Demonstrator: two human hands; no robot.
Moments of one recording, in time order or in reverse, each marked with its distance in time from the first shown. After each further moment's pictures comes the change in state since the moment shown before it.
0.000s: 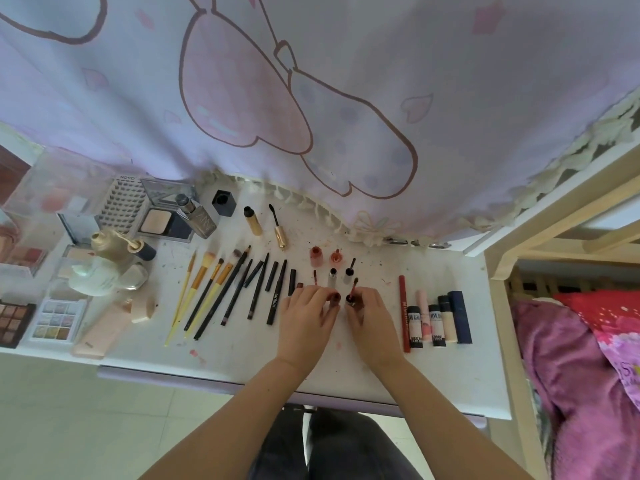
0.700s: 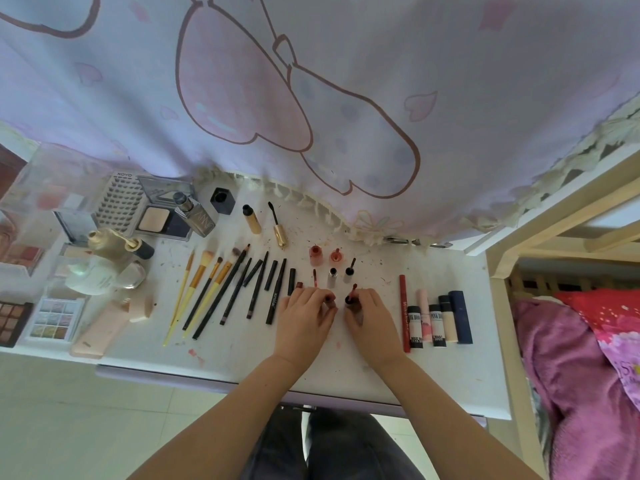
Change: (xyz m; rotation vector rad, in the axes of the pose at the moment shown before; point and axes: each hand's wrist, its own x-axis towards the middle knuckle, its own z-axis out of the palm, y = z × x) left_hand 0.002 -0.008 0.003 0.067 -0.067 -0.029; right_hand 0.006 0.006 0.002 -0.078 -0.045 -0.051
